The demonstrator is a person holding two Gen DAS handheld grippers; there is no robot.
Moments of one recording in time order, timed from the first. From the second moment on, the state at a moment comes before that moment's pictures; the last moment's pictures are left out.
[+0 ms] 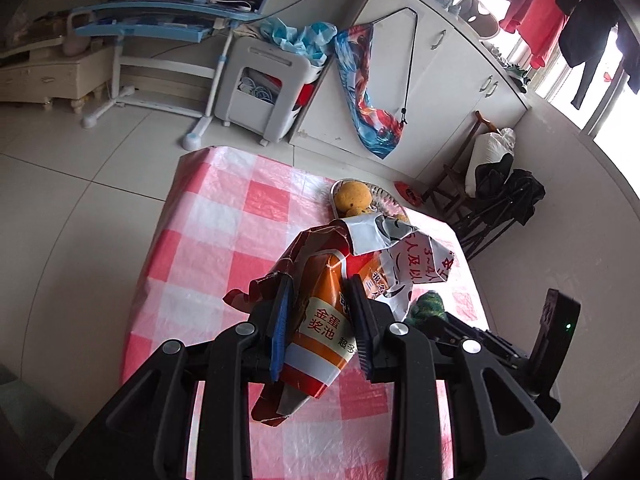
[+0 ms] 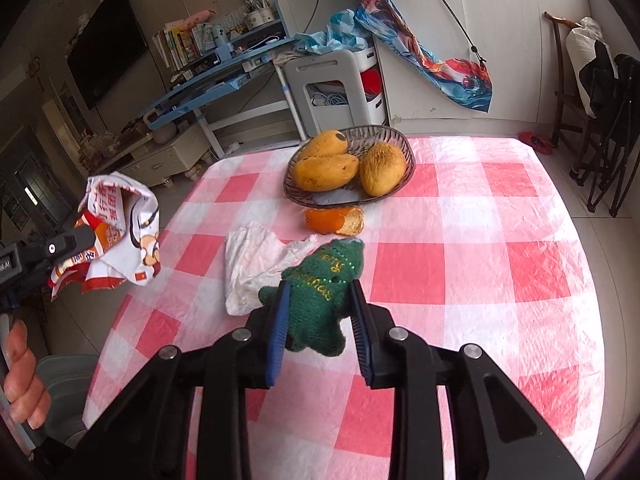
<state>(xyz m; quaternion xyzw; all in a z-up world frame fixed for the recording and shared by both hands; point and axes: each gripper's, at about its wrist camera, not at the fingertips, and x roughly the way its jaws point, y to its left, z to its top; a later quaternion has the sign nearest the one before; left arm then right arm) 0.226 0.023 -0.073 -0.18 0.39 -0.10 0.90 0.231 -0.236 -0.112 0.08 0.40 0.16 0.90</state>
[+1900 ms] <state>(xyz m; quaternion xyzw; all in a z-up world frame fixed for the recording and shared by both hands) -0.025 -0.020 -0.084 -0.03 0.36 -0.04 0.93 -0.036 -0.209 -0.124 0.10 0.39 0.20 0.89</state>
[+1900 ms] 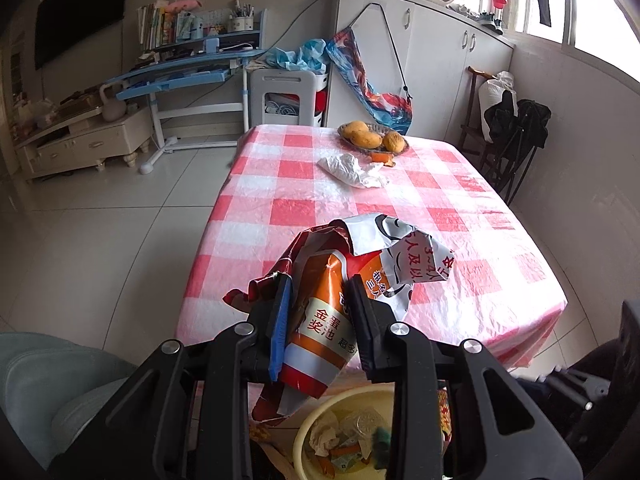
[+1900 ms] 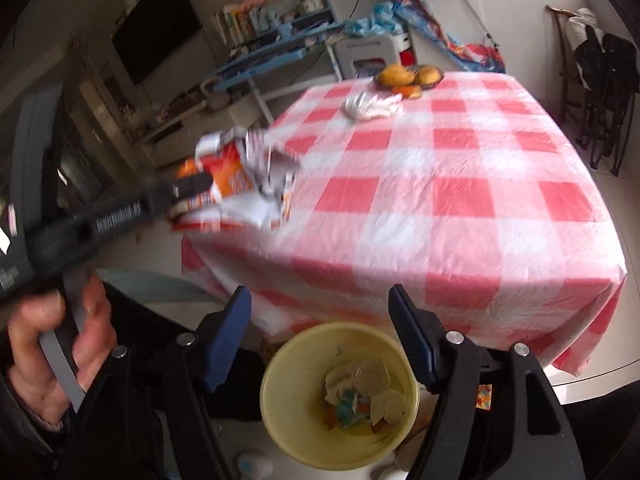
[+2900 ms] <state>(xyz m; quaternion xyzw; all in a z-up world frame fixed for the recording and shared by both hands) -0.063 -0.051 -0.114 0.01 0.40 -0.04 0.91 -0.036 -0.231 -0.120 0.13 0.35 0.14 0.92</state>
